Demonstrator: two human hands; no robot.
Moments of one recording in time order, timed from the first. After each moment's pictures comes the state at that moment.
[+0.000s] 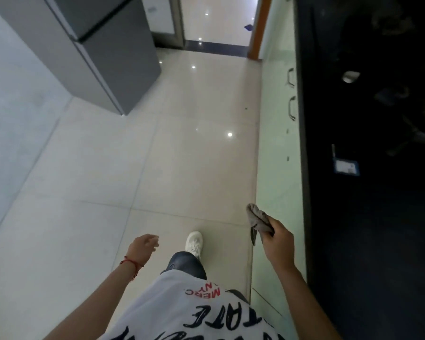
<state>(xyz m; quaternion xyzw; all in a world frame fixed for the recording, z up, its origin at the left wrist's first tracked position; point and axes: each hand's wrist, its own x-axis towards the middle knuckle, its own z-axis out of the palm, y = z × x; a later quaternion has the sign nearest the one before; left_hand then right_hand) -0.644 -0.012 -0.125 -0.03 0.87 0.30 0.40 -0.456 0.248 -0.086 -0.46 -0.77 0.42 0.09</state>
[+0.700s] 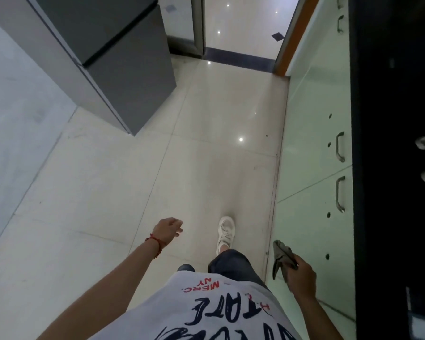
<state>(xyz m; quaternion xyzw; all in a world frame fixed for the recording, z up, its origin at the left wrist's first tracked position) -0.926 0.180 -0.140 -0.05 0.82 0.34 0.46 -0.662 0.403 -0.149 -0.57 -0.72 0.40 -0.04</state>
